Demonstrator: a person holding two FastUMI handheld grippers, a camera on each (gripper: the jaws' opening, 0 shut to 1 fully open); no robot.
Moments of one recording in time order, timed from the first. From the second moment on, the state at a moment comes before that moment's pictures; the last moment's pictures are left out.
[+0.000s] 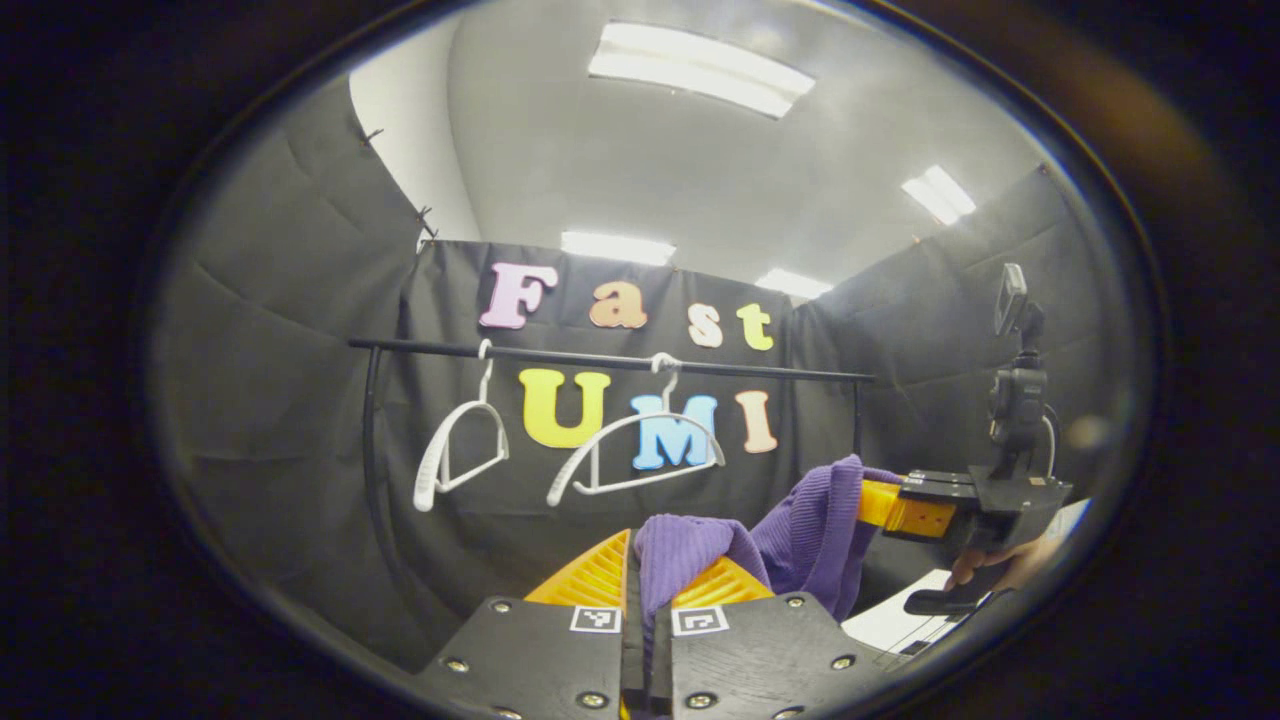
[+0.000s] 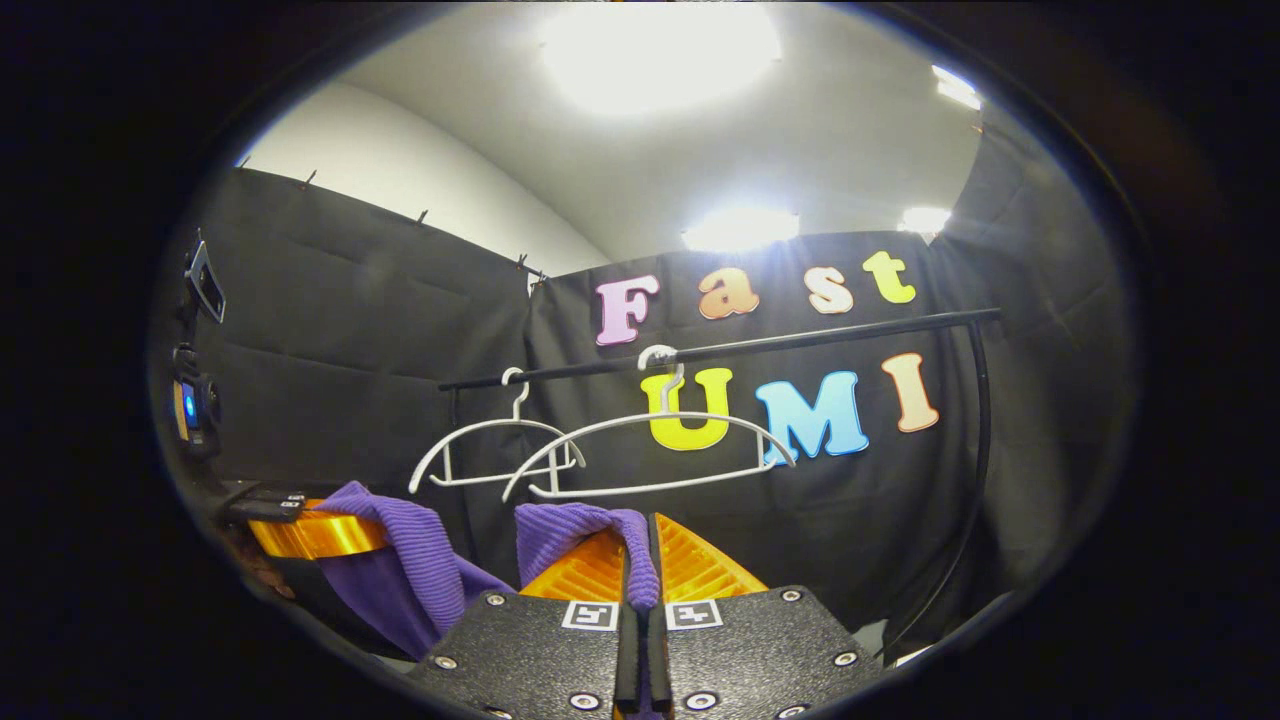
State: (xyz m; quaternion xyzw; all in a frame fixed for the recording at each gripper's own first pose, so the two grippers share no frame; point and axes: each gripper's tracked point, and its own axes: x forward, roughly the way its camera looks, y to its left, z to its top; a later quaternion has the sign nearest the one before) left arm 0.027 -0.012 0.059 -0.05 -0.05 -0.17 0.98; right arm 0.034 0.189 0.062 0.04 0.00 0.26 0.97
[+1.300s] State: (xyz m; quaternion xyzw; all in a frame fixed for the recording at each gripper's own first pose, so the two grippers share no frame) left arm 0.040 -0.046 -0.256 -0.01 0.21 -0.11 0.97; right arm -0.020 0.158 -0.229 -0.01 0.28 0.23 0.93
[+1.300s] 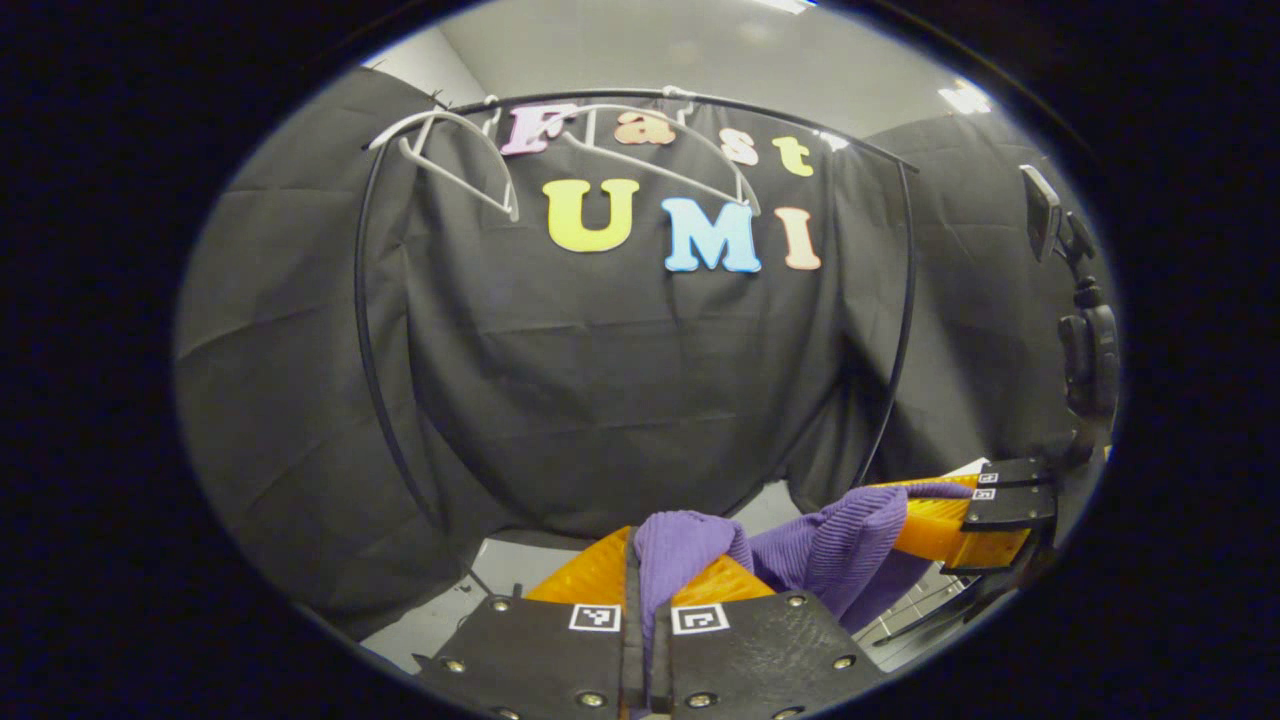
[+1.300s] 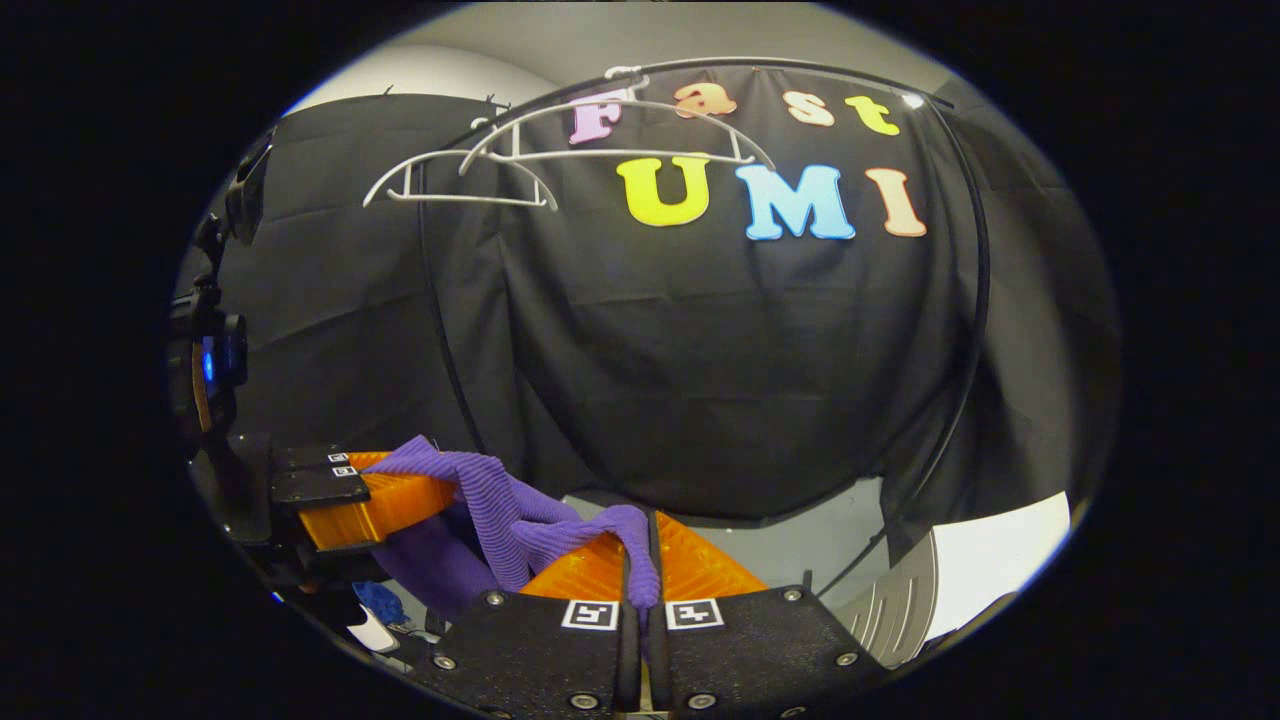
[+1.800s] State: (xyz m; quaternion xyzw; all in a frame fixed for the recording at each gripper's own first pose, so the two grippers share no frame) left arm 0.044 -0.043 -0.362 0.01 0.31 -0.09 0.95; right arm -0.029 0.146 -0.324 -0.04 0.38 0.21 0.90
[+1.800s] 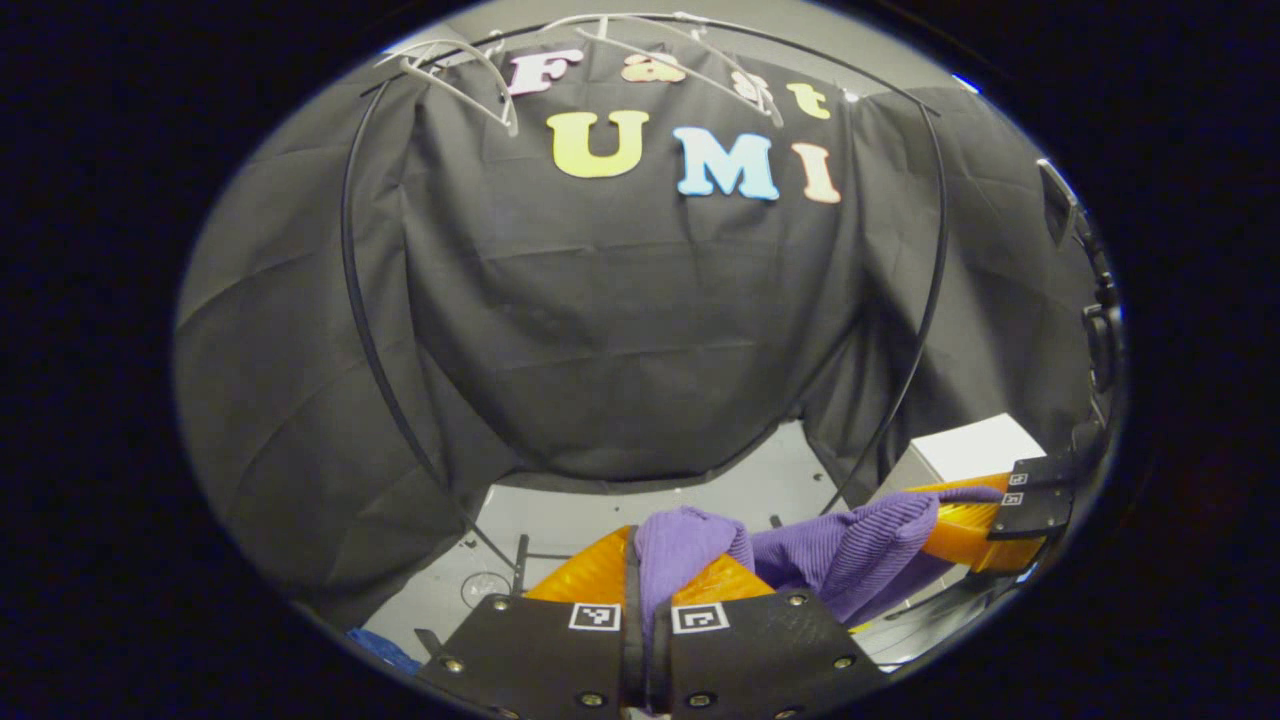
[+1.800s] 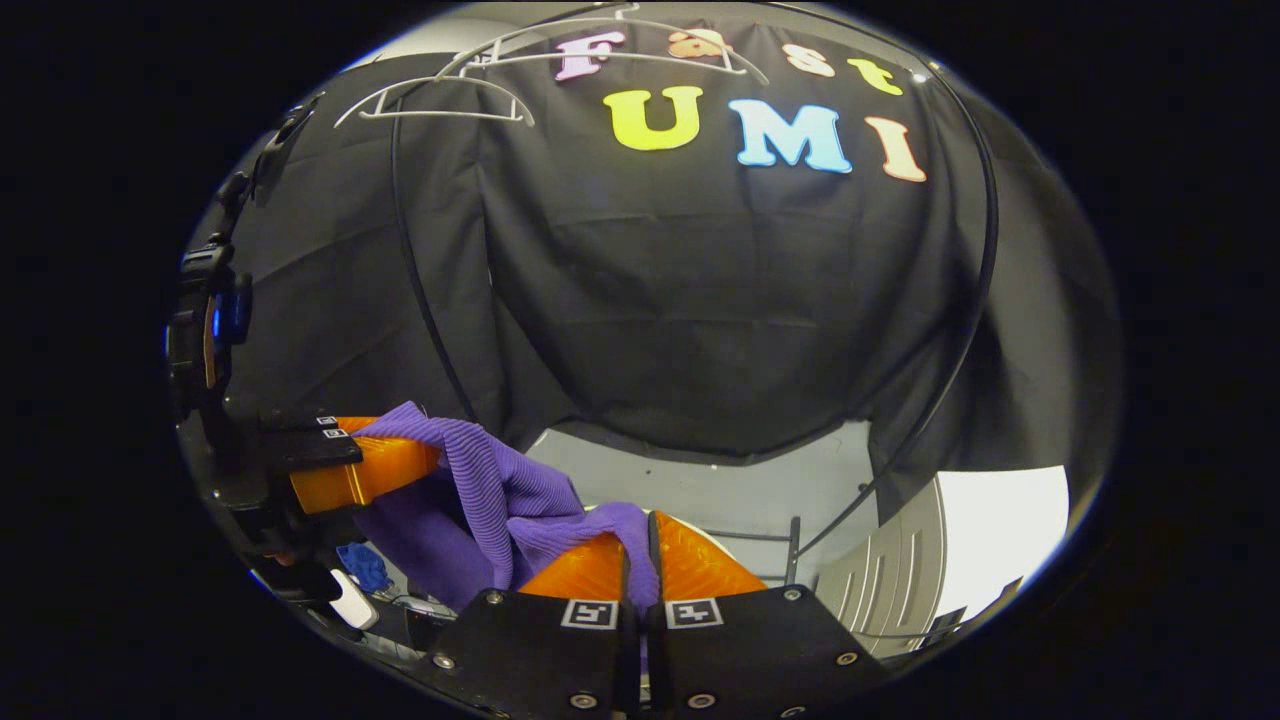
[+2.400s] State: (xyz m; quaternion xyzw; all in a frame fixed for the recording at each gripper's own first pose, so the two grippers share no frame) left arm 0.000 -0.020 -0.437 0.05 0.41 -0.08 0.91; right arm -0.076 0.132 -0.389 -0.05 0.47 0.19 0.86
